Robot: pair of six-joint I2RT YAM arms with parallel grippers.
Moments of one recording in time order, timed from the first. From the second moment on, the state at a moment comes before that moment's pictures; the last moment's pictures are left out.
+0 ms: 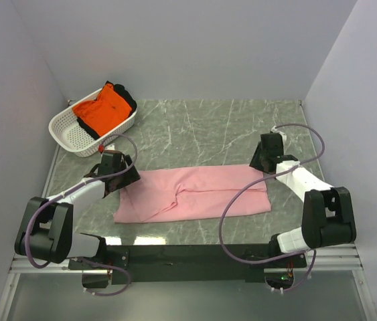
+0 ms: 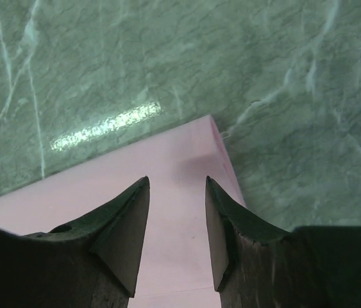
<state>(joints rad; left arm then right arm) -0.21 1.33 0.57 -0.09 -0.07 -0.62 0.14 1.42 0.79 -0.25 0.20 0.46</state>
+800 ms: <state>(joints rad) -0.21 1.33 0.57 -0.10 -0.05 -0.62 -0.04 1.59 0.82 -0.23 0.01 0.44</state>
